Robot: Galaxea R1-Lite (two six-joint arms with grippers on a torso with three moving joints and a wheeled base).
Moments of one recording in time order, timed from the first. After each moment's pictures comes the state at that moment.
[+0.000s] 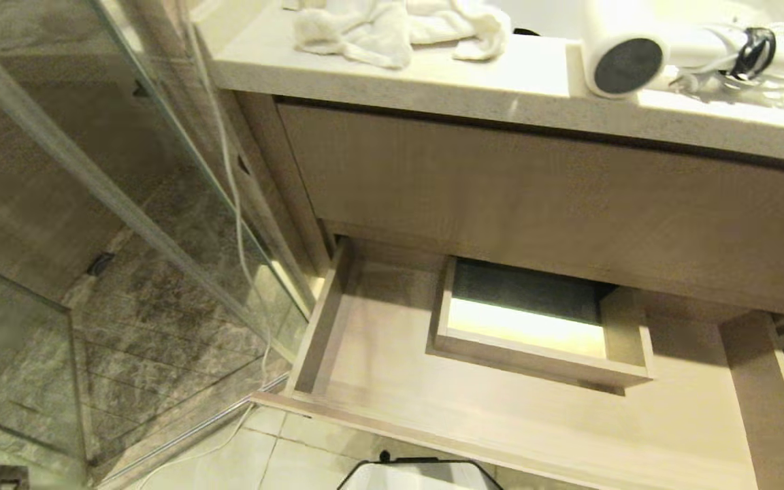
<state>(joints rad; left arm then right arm) 0.00 0.00 0.00 0.00 0.00 0.00 0.00 0.00 -0.05 0.12 -0.02 0.04</state>
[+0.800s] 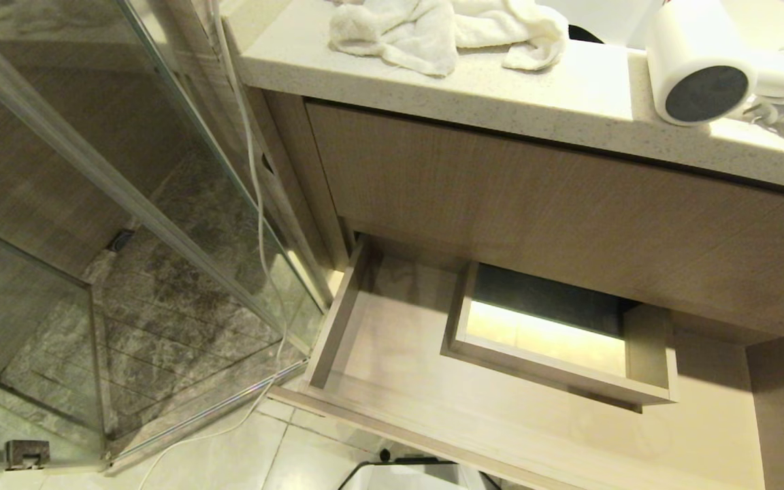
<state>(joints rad) 0.00 0.00 0.00 0.00 0.00 0.00 0.00 0.00 -0.05 0.12 -0.02 0.04</state>
